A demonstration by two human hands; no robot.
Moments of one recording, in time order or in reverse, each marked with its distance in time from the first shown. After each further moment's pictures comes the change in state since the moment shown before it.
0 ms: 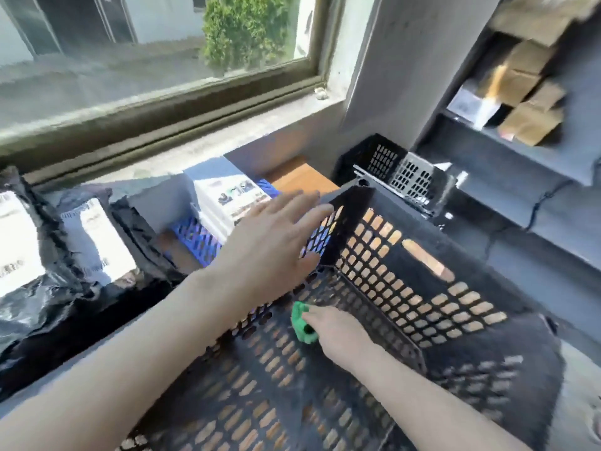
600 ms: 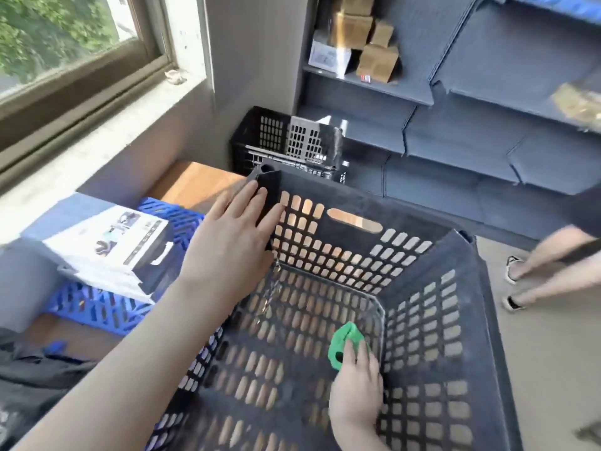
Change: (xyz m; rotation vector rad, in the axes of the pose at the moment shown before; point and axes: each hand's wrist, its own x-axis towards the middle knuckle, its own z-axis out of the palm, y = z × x) left_hand 0.068 -0.006 0.061 0.161 -0.039 0.382; right_hand -0.070 -0.062 0.094 0.314 0.290 1.297
